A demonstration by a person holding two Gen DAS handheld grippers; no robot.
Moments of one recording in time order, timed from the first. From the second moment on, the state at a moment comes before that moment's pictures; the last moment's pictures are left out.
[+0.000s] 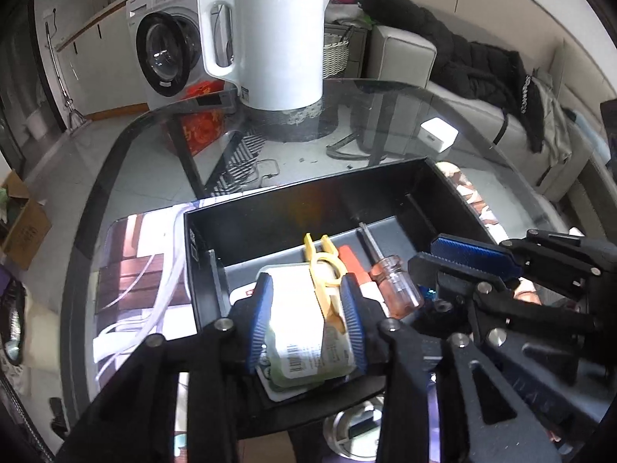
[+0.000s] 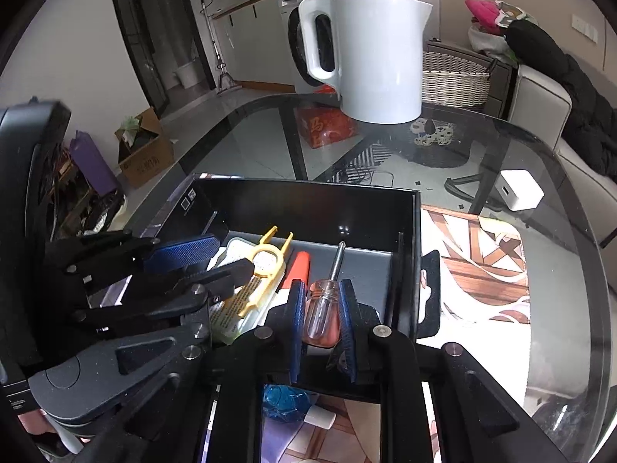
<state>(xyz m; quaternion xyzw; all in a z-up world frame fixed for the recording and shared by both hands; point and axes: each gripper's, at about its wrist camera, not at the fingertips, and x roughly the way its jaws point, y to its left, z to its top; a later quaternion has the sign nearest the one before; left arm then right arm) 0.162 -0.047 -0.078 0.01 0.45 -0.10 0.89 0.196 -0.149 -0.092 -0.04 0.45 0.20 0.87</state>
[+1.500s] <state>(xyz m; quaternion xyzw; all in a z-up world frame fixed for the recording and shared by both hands) 0.081 -0.018 -0.083 0.00 0.47 -0.14 0.87 0.134 -0.183 -0.085 -0.02 0.46 0.22 0.86</state>
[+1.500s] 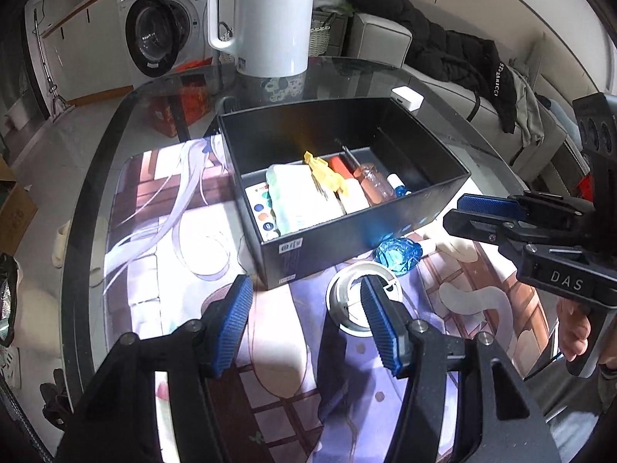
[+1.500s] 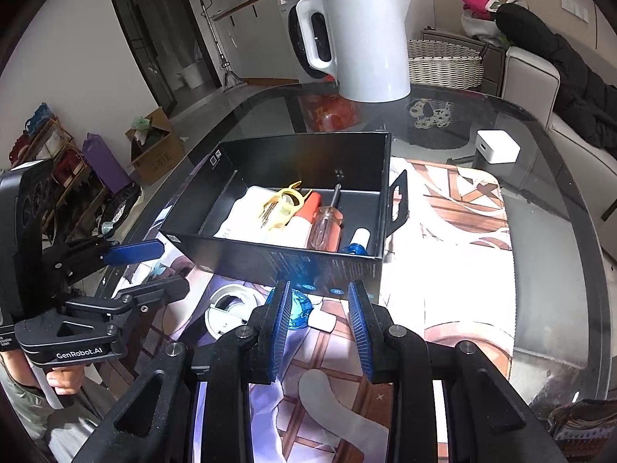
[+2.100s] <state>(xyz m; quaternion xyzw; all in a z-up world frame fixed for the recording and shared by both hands) 0.086 -0.040 -0.096 0.02 0.50 -0.16 0.85 0.139 -0.172 -0.115 -0.04 0.50 0.22 0.83</state>
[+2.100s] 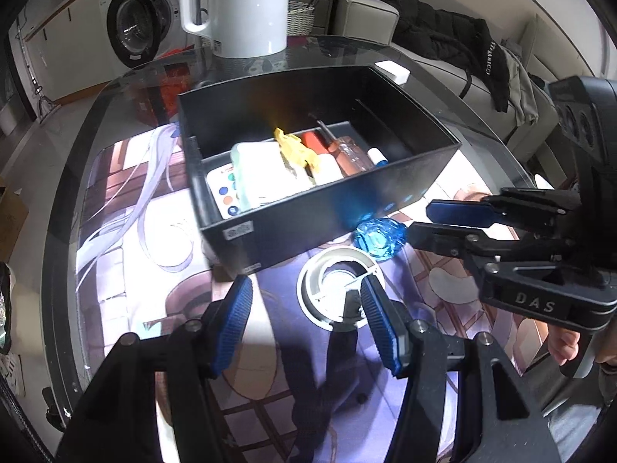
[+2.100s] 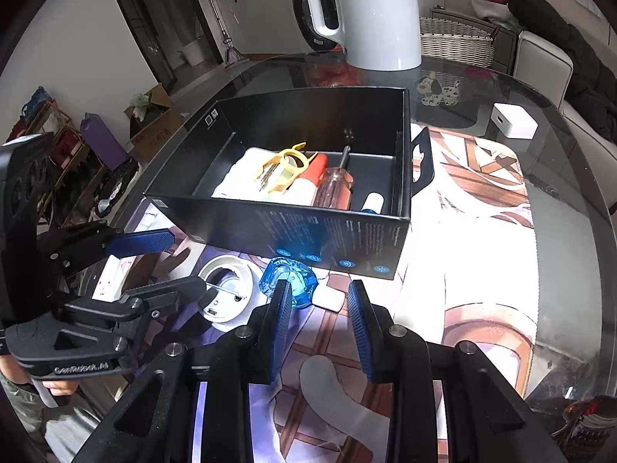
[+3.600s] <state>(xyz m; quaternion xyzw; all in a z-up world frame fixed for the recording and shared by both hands) 0.092 -0.032 -0.115 0.05 0.52 -0.14 0.84 0.141 -0.160 -0.115 -0.02 0.50 0.25 0.83</state>
